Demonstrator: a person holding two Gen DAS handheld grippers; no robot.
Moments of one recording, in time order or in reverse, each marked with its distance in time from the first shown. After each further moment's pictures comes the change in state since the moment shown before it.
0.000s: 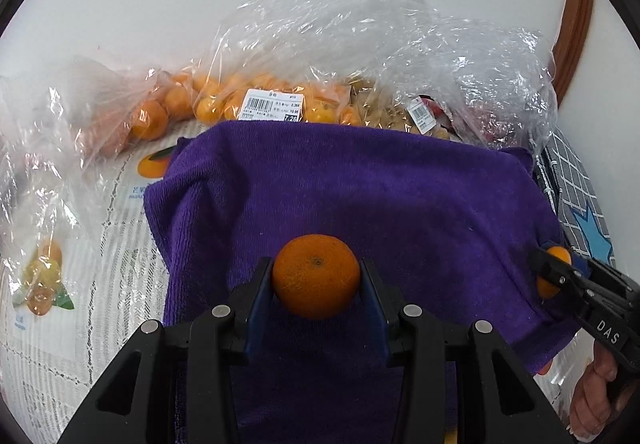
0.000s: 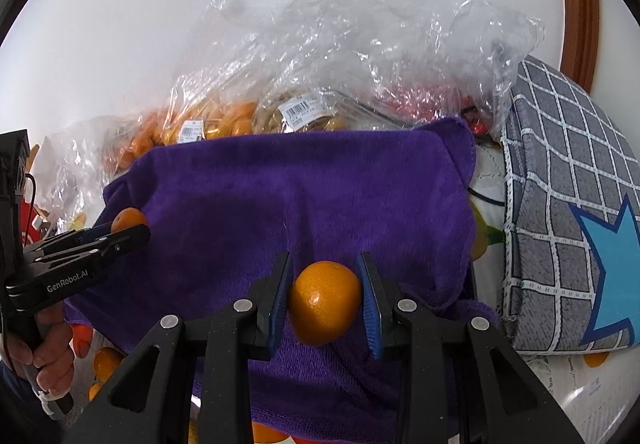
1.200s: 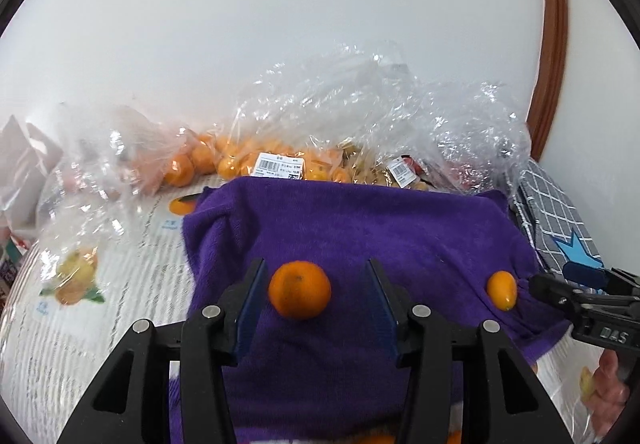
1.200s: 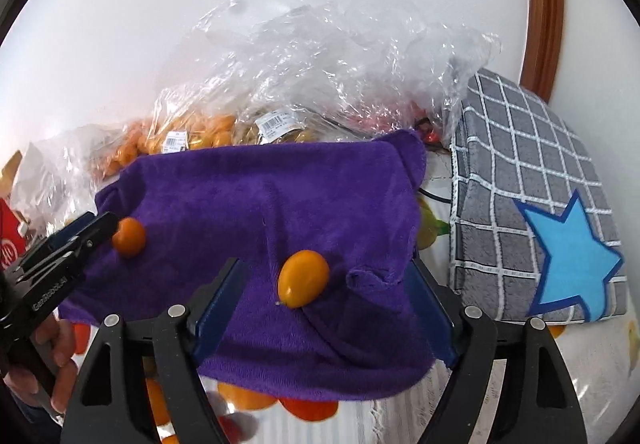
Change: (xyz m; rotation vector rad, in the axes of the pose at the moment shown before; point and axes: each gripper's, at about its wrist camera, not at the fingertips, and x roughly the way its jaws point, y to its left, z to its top) left arm -0.057 -0.011 -0.028 -0.010 -0.273 0.025; right arm -0.039 0.001 -0.002 0.001 -0.011 -0.139
